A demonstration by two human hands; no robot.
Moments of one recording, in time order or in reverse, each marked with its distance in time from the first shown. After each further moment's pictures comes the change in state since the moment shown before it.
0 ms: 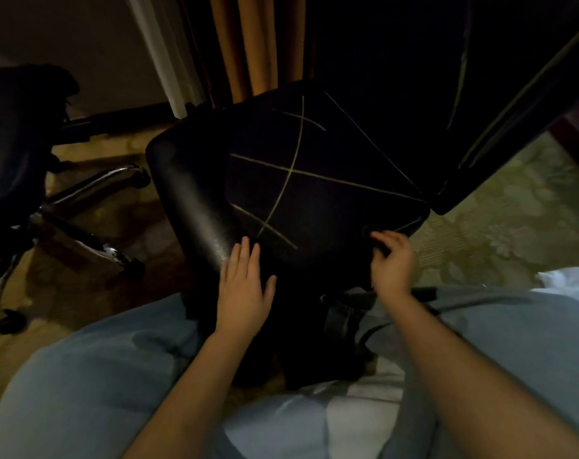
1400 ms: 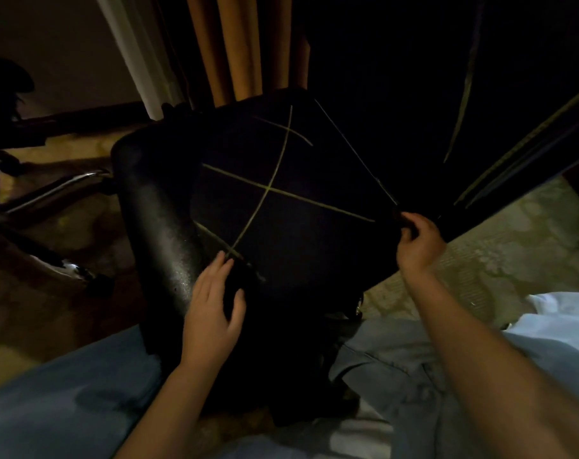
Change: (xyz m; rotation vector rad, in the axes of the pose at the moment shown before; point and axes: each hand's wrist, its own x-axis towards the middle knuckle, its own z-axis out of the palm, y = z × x) left_hand 0.032 -0.002 0.011 -0.319 0.214 0.029; right_hand 0.116 0.031 -0.010 -0.114 0.095 0.027
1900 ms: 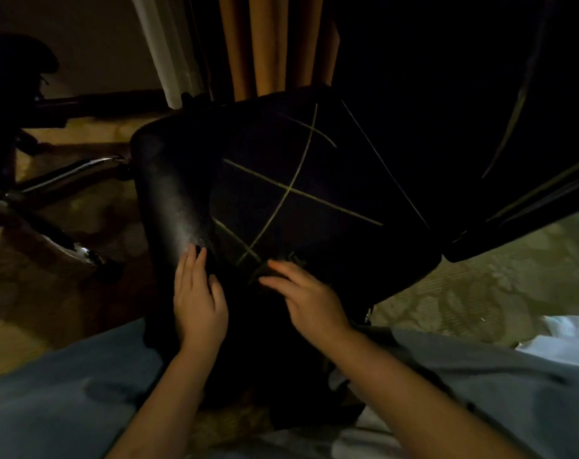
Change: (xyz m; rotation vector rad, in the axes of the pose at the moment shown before) left_hand 0.015 -0.038 0.006 0.095 0.213 -0.246; right_hand -0.148 -0.094 0.051 0.079 -0.590 -0.803
